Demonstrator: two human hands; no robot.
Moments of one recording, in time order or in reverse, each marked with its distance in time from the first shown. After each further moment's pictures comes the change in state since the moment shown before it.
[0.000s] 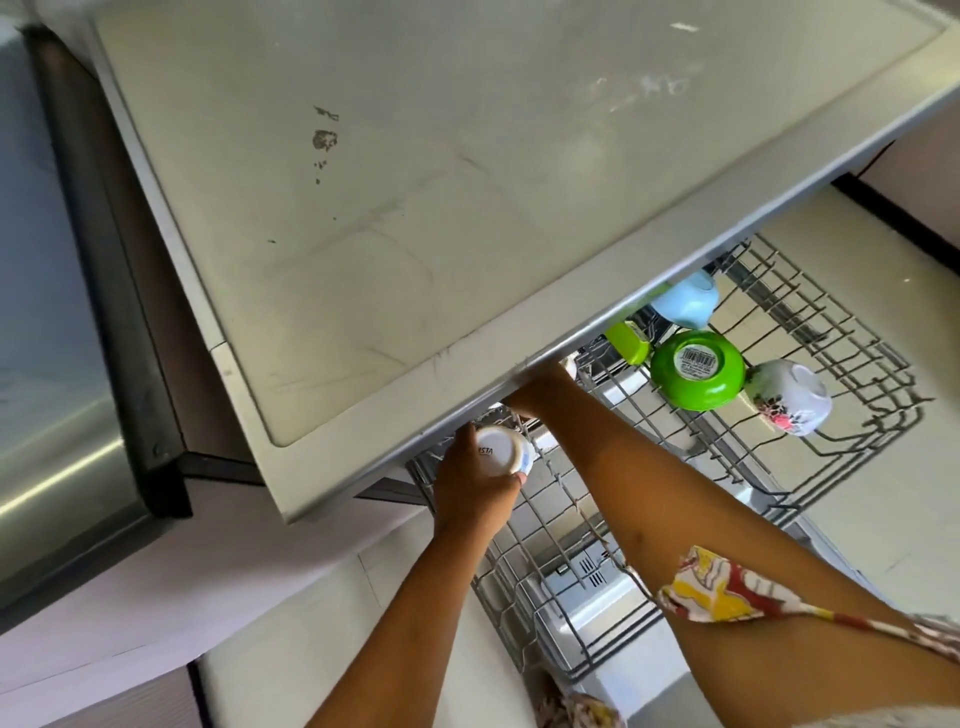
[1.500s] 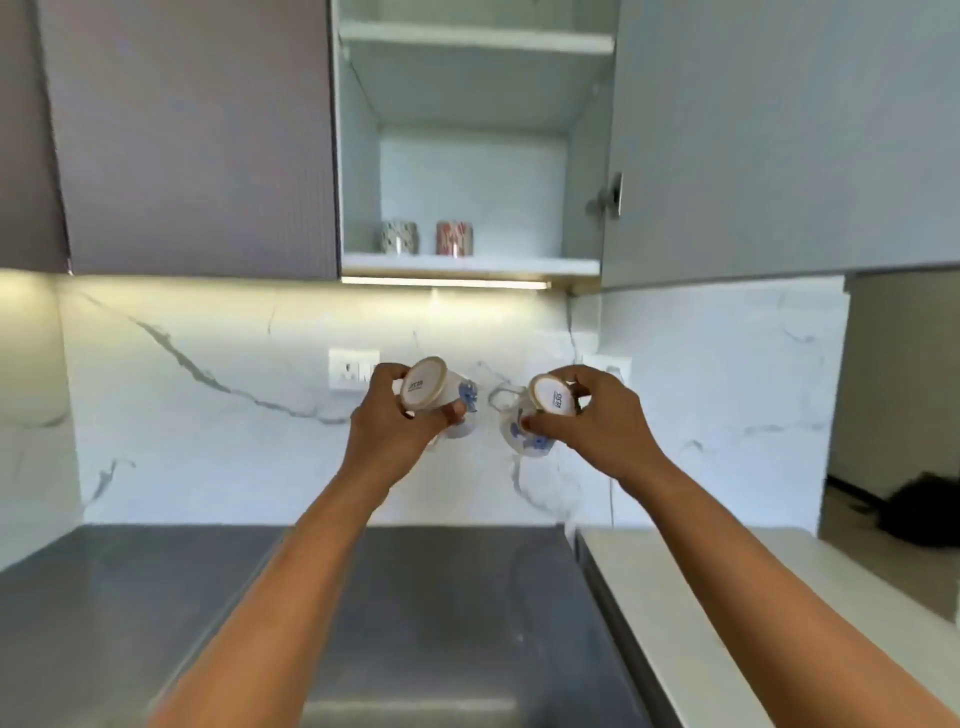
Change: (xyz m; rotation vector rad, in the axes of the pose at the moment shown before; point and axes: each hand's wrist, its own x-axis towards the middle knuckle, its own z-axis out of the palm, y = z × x) left_hand -0.323 -0.076 -0.638 -0.651 0.980 0.681; right_hand -0.413 -0.536 -0.210 0.429 0.807 -1.016
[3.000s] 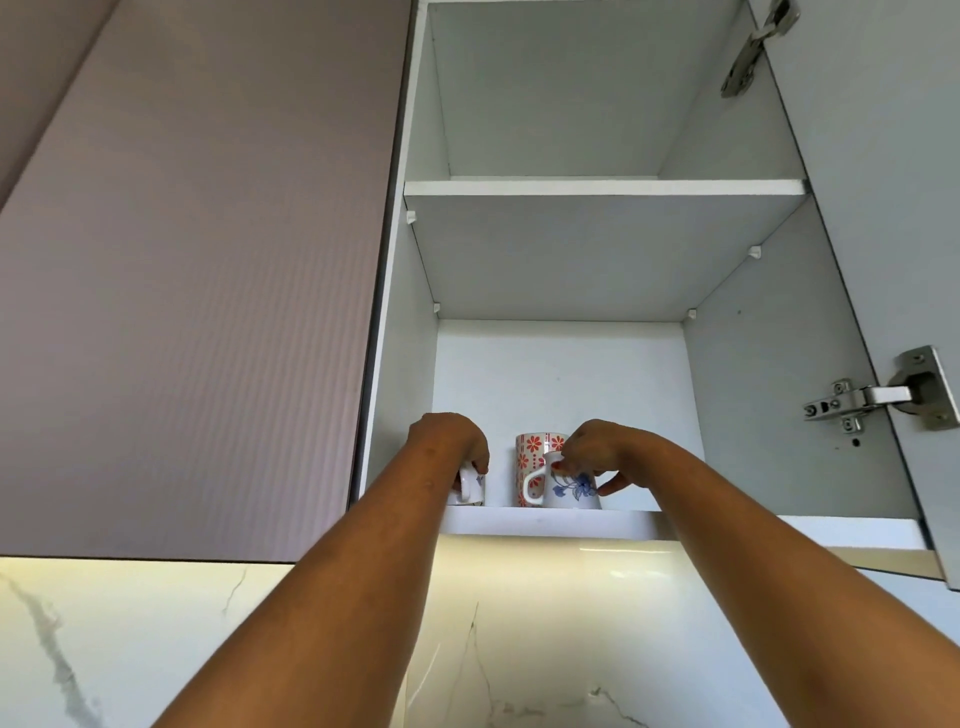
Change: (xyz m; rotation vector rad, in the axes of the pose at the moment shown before) left_hand 0.481 -0.008 0.026 0.895 -0.199 -0.238; right_hand 0.453 -0.001 0.138 -0.290 -0.247 0.150
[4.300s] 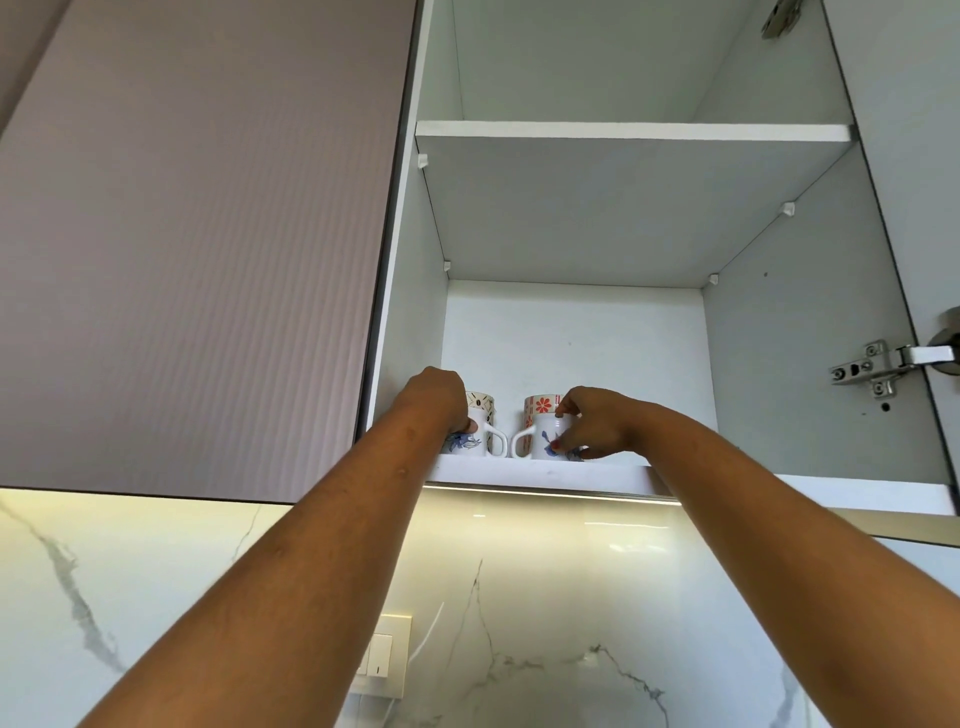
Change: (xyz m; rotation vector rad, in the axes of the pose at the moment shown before) left_hand 0.002 -0.028 0.004 0.293 0.297 0.179; right_hand 0.003 0.001 0.019 0.006 -0.035 -0.140
